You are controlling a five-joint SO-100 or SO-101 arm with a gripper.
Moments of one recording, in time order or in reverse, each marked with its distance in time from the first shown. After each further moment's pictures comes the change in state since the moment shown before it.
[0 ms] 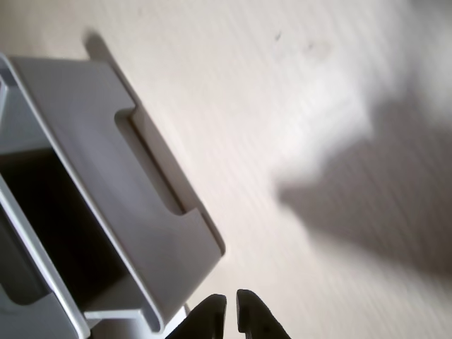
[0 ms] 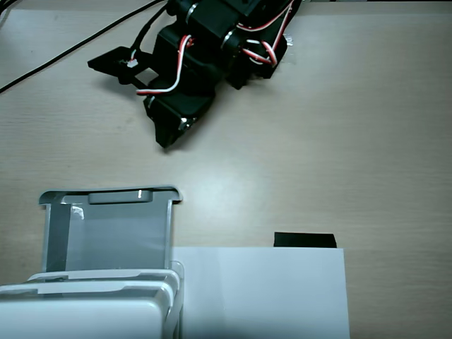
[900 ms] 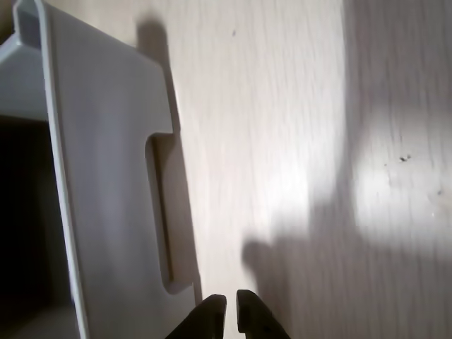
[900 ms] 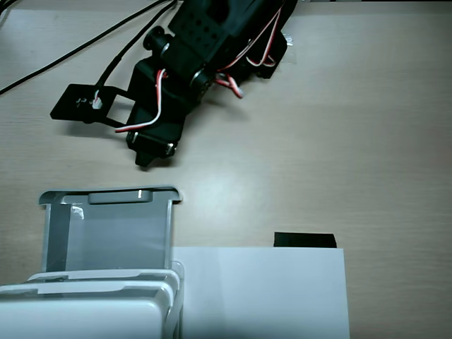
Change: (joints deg) arm 4.8 -27.2 -0.8 -27.8 -28.7
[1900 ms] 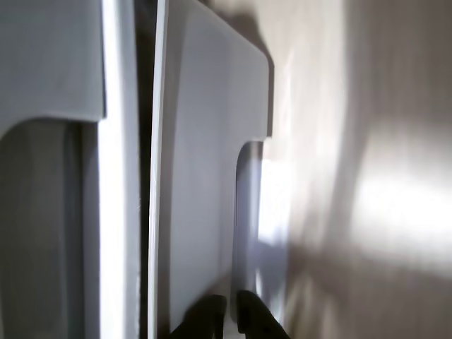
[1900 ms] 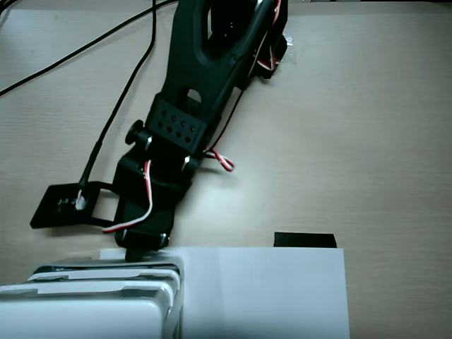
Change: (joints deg) arm -14.2 -37.0 -30.8 -15.8 6.8
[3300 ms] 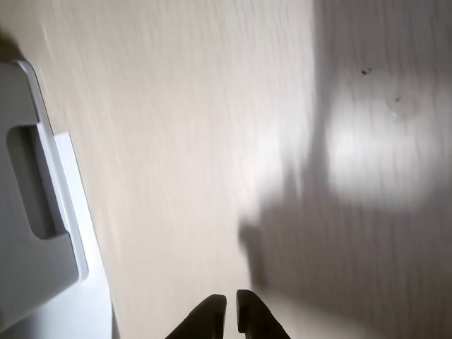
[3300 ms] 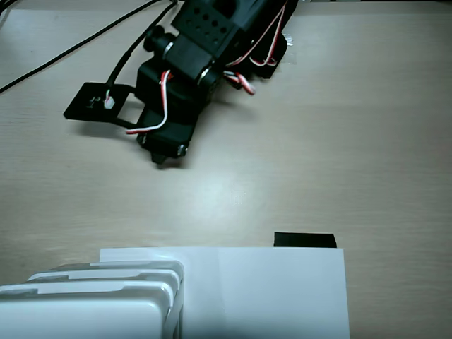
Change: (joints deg) arm 9.8 44.0 27.1 33.9 0.2
